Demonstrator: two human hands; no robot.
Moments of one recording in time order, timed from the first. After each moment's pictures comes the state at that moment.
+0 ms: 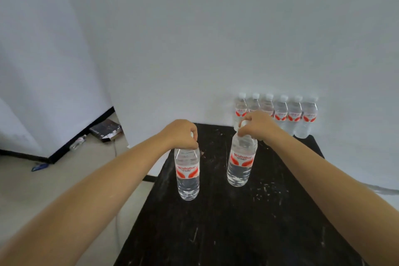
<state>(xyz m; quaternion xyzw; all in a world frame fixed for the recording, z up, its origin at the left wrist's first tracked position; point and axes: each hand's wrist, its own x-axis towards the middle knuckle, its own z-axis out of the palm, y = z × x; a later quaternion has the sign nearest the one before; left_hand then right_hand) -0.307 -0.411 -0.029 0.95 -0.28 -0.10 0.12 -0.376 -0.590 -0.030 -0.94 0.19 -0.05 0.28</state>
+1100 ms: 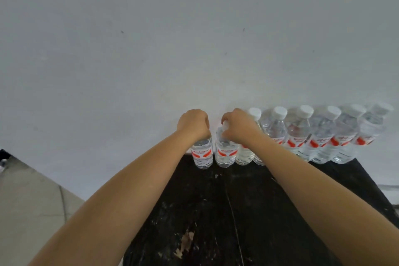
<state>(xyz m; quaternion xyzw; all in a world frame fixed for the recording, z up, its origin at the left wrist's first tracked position) 0.081 -0.661 -0.149 0.93 -0.33 -0.12 0.12 0.006 -0.754 -0.150 -0.96 0.24 0.02 0.15</state>
